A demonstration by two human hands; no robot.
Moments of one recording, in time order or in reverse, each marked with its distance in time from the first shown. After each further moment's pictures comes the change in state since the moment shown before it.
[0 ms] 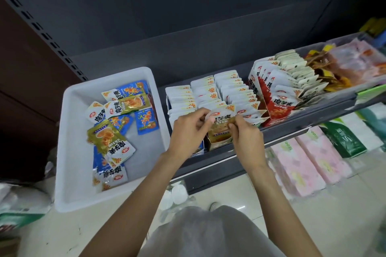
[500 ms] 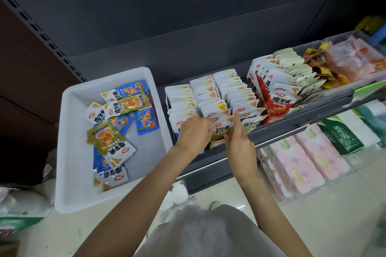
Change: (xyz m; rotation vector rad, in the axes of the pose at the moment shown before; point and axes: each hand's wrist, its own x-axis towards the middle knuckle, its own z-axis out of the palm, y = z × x) left_hand 0.008 -0.003 0.014 0.576 -0.259 0.067; right_hand -0.027 -0.015 0.019 -0.159 0.079 0.054
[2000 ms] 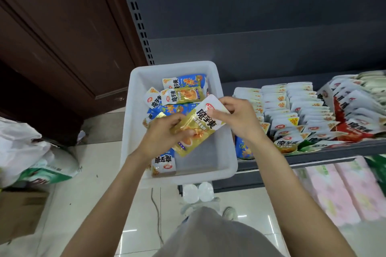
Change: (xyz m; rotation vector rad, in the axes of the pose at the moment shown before) left_hand -0.110 -0.180 -0.075 -0.639 0.112 -0.333; right_hand 0.067 -0.170 0.005 0.967 -0.659 0.040
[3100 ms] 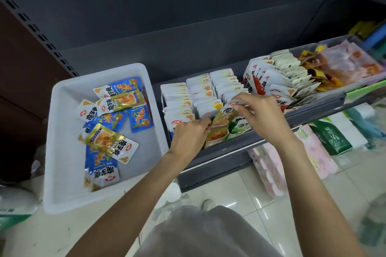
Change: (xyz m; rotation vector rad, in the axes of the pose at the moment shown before) left_hand 0.040 0.098 0.195 0.586 0.098 0.511; right_hand -0.083 0.044 -0.194 -0.825 0.287 -0.400
